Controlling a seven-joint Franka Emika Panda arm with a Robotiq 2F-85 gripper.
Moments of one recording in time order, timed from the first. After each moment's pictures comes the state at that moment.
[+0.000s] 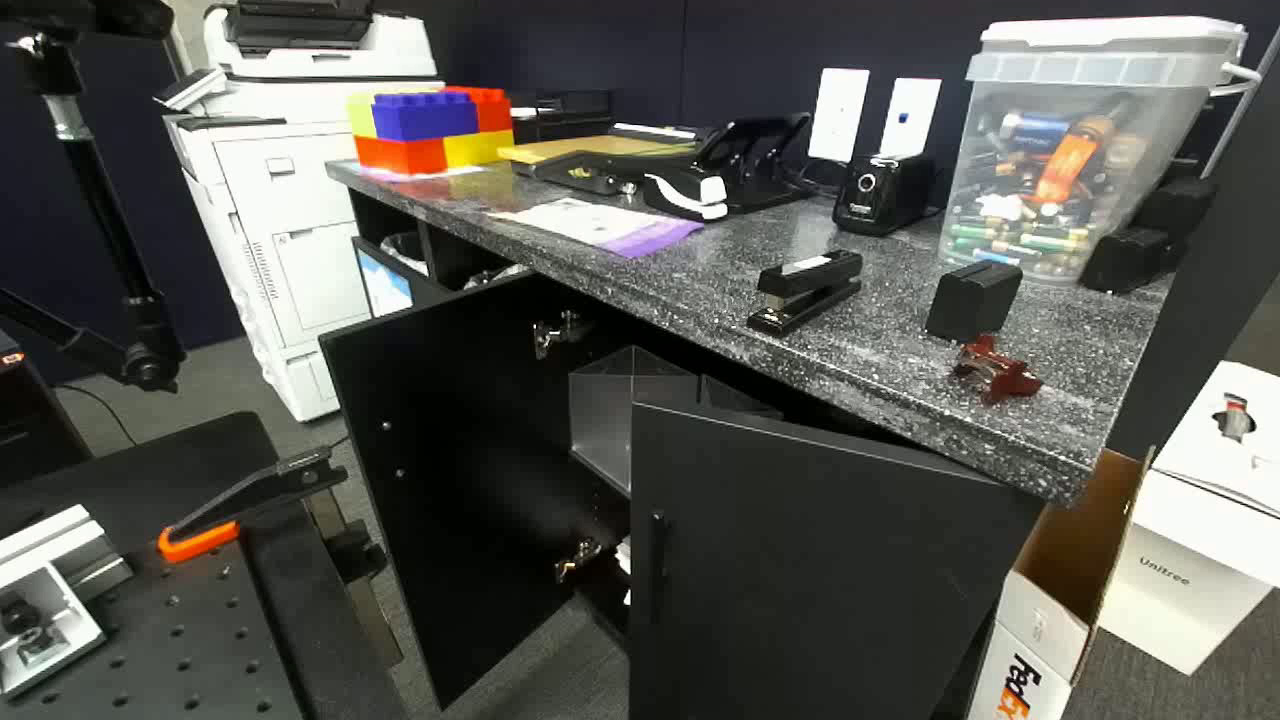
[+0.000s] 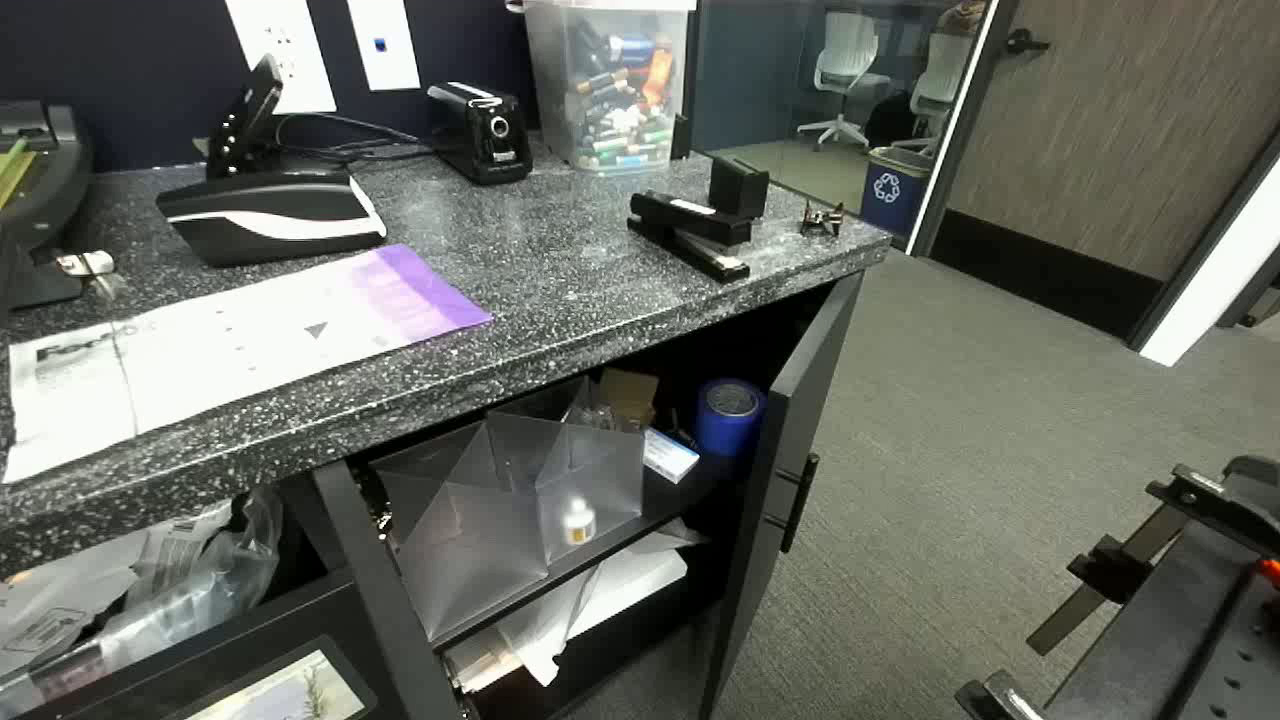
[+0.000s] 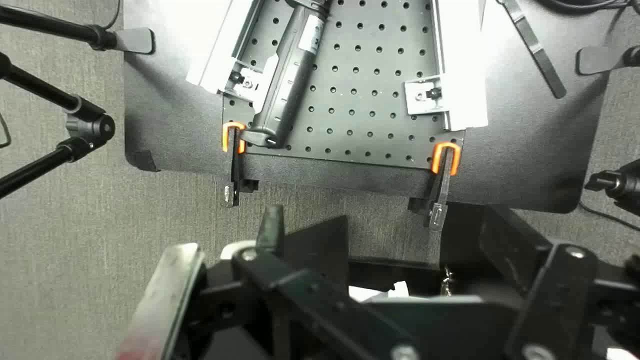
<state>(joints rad) 0.07 -0.76 0.12 -2.72 -0.02 1.81 0.02</state>
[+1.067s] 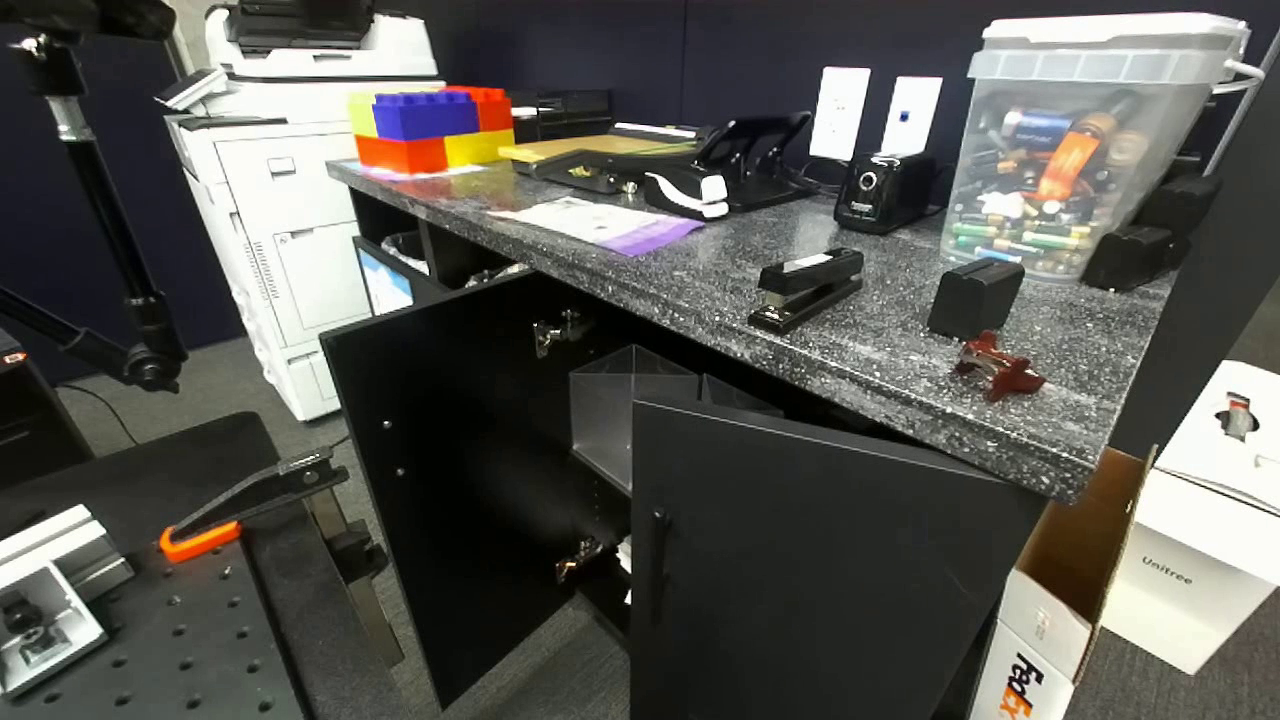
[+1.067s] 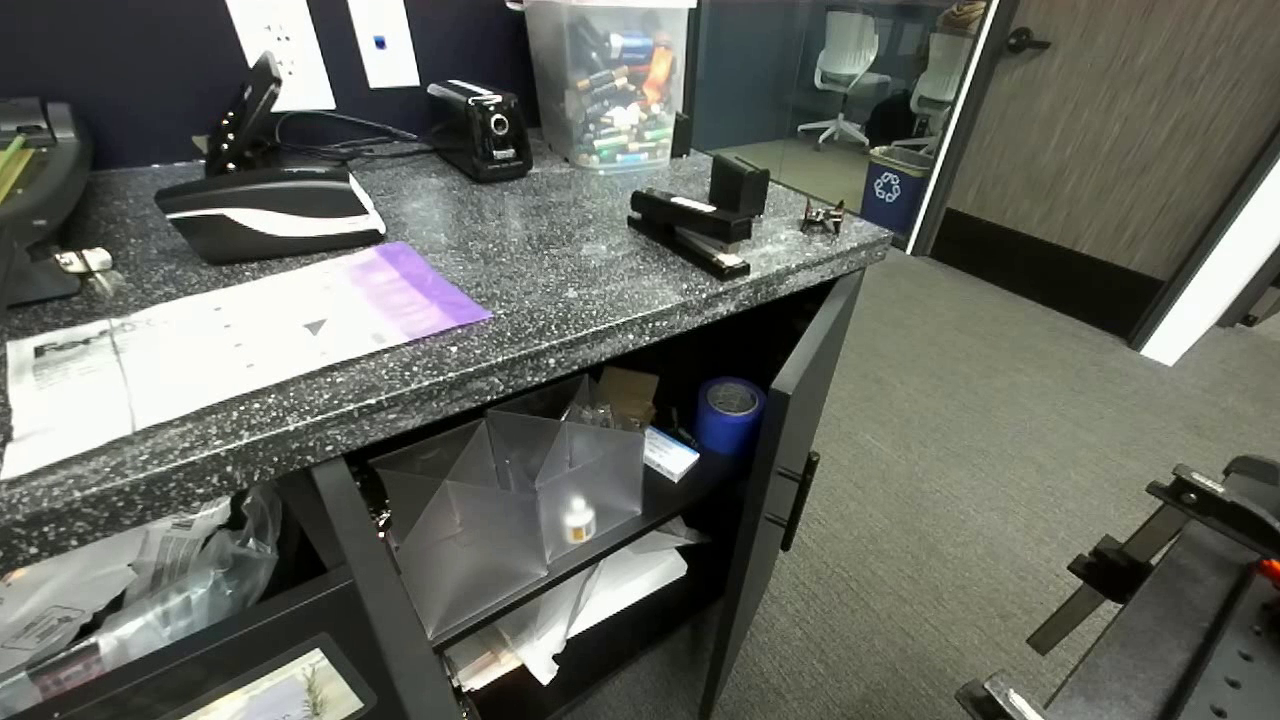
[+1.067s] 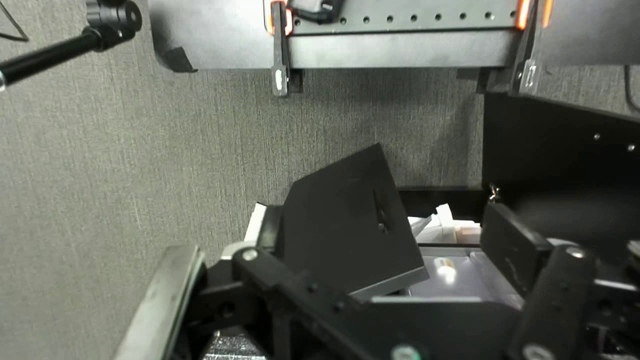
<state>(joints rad) -0.04 -0.41 0.03 -2.55 -0.12 2.11 0.02</state>
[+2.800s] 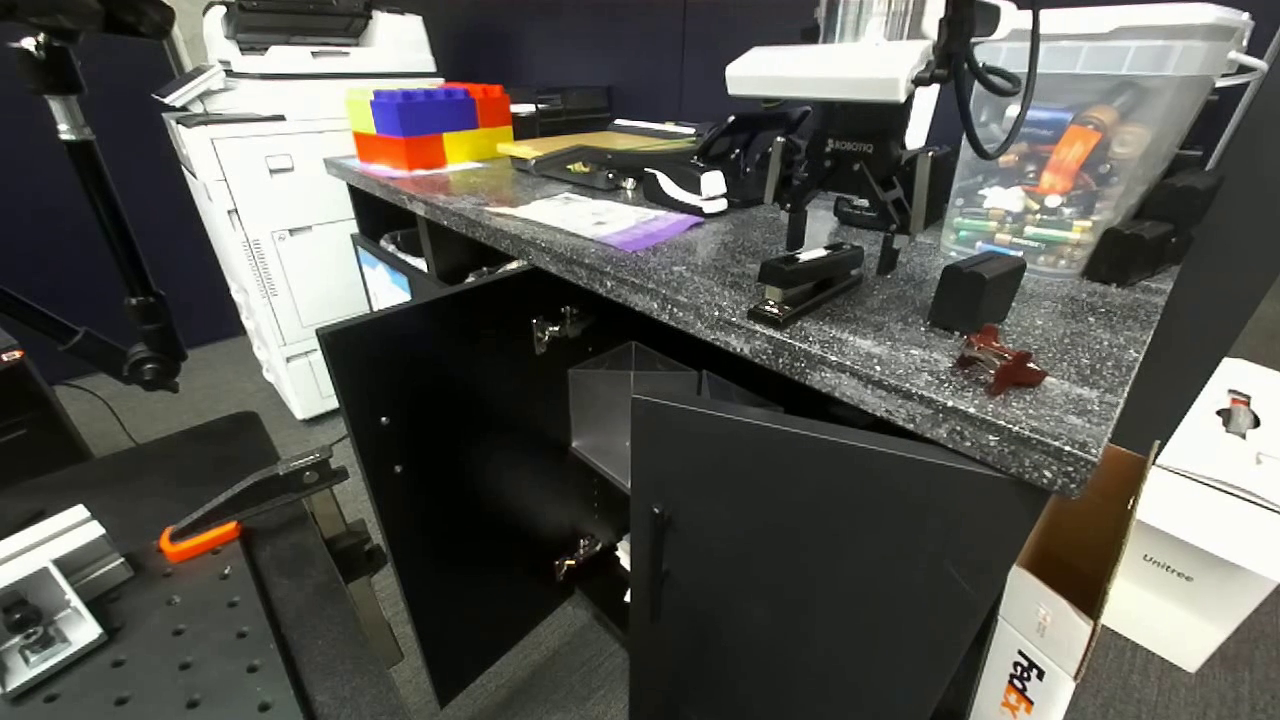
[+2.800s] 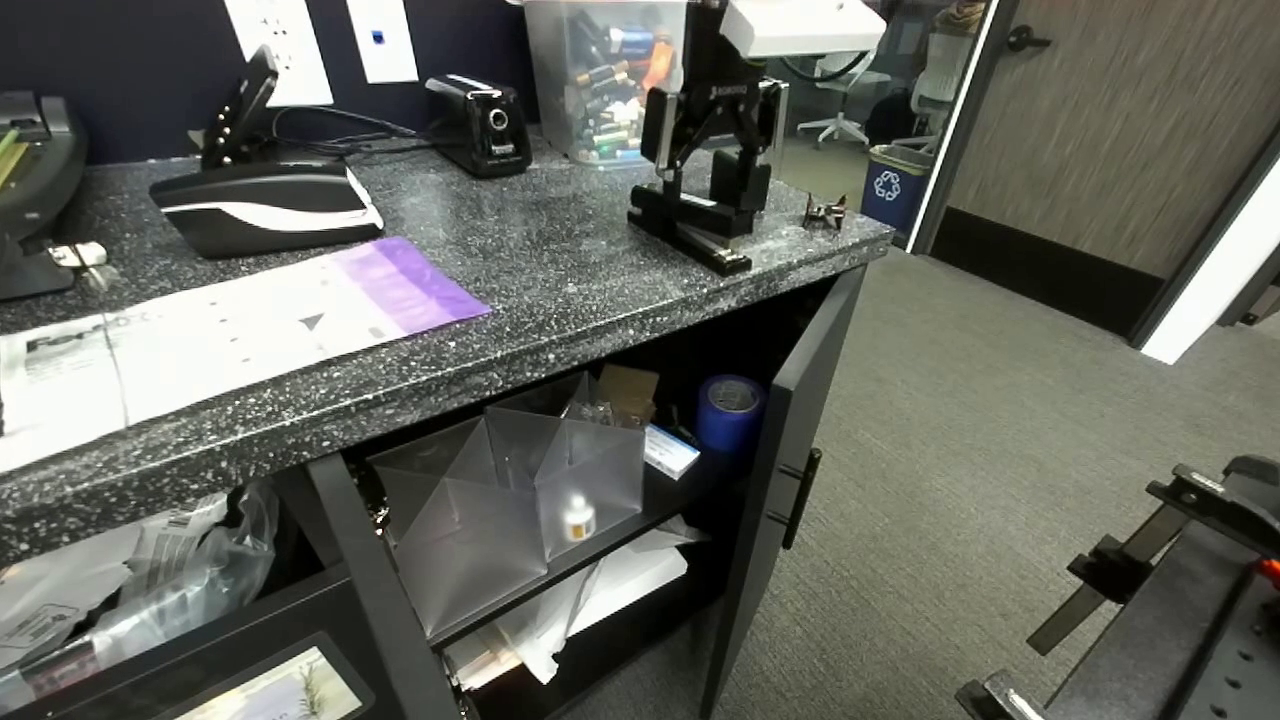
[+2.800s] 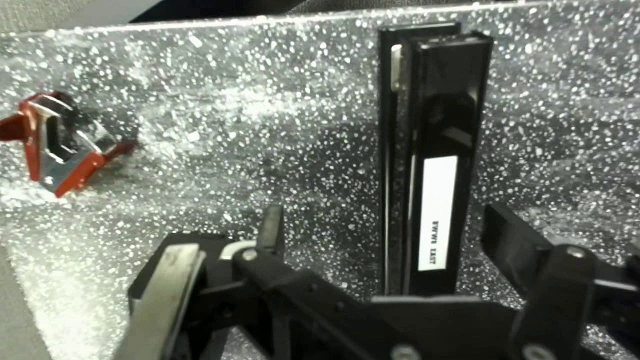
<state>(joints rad) 0.02 0.93 0.01 -1.15 -0.06 2.15 0.03</state>
